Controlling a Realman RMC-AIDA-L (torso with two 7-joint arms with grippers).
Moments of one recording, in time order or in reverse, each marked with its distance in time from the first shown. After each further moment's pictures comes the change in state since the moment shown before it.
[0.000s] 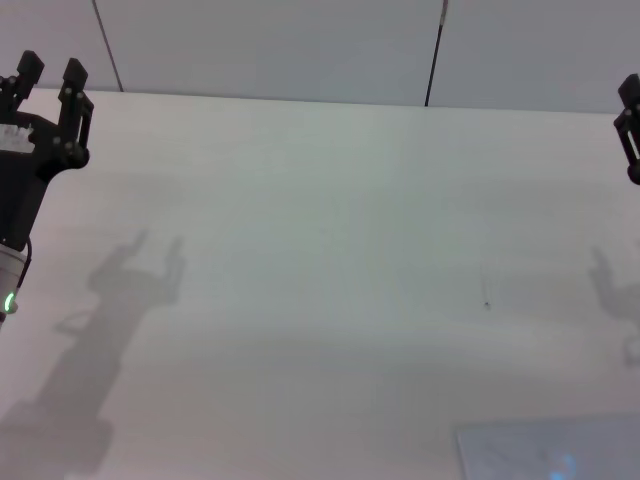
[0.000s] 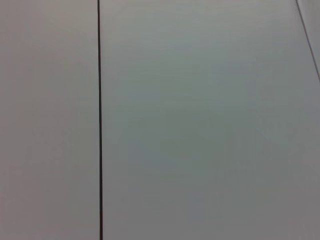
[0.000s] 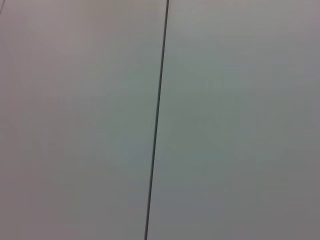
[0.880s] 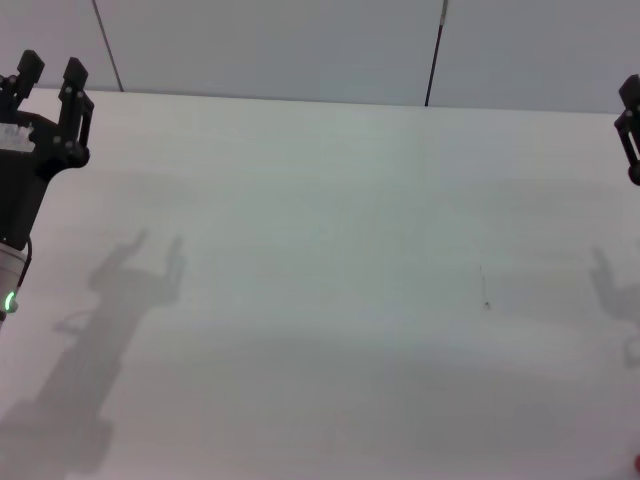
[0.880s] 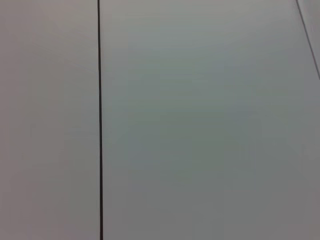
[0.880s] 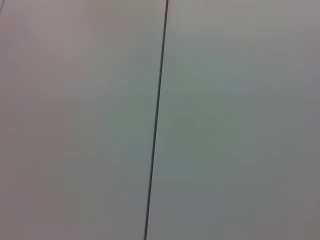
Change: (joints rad) left arm -0.002 0.000 -0.002 0.000 0.000 -0.002 0.000; right arm -0.002 0.000 0.000 0.000 0.000 -0.001 0.000
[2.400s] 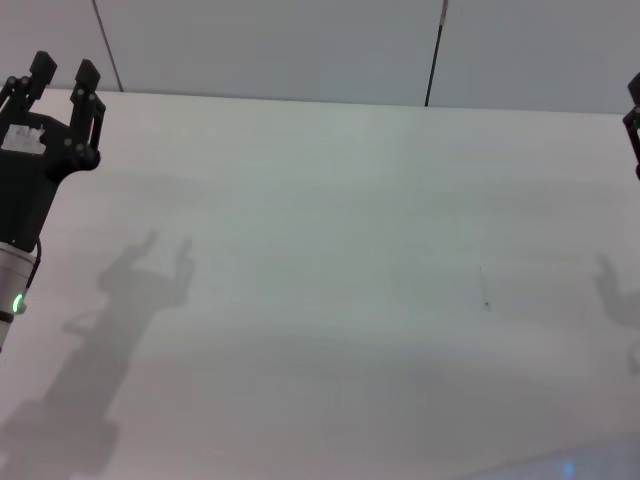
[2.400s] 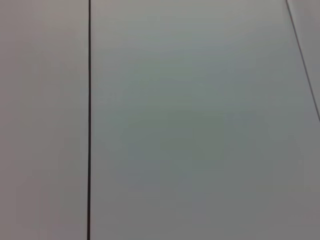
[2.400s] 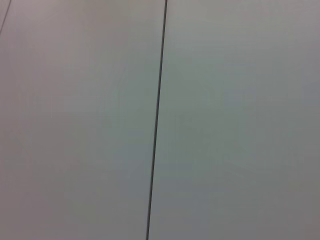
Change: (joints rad) left arm -0.003 -0.002 0.008 -0.008 0.013 0.006 0.000; right arm -0.012 -0.002 0.000 0.014 -0.002 -0.045 0.002
